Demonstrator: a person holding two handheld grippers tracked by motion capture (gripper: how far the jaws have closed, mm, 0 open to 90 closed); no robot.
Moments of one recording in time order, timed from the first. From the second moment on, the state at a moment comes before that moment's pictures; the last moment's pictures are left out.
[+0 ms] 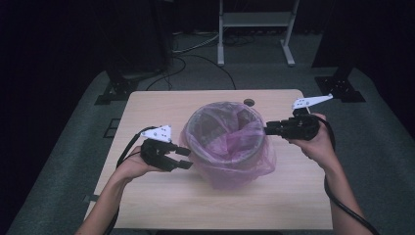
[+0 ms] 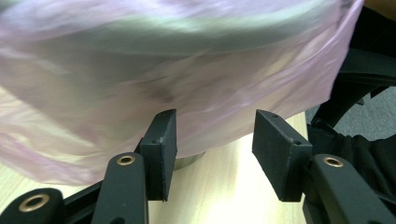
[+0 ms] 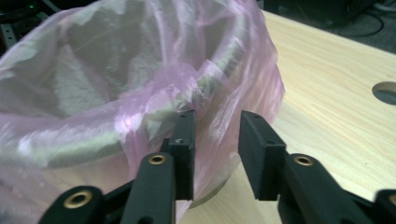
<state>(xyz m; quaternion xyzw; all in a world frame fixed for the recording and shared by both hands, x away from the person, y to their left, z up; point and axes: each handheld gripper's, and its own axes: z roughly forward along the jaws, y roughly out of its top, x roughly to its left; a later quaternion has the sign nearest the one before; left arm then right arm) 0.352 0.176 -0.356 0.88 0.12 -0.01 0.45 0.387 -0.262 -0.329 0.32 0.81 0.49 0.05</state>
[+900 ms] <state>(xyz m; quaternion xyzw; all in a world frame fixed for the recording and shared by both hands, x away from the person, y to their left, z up) 0.361 0.195 -0.368 0.88 0.14 0.00 0.45 0.399 -0.258 -0.398 0.38 0.84 0.38 0.01</state>
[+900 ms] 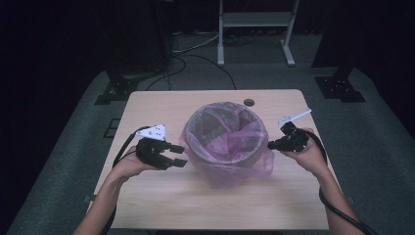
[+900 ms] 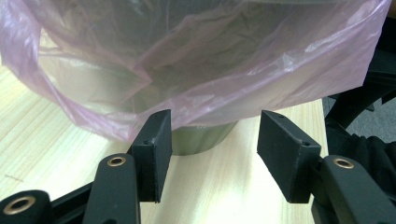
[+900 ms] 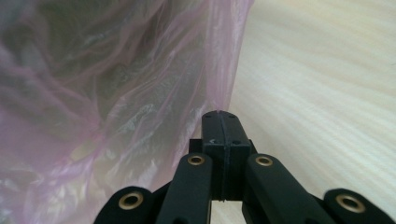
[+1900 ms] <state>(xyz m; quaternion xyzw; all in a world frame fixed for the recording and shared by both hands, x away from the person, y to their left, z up) 0.347 0.219 -0.361 0.87 0.17 0.02 0.46 0.367 -0.159 -0.280 0.22 0.90 0.38 0.01</state>
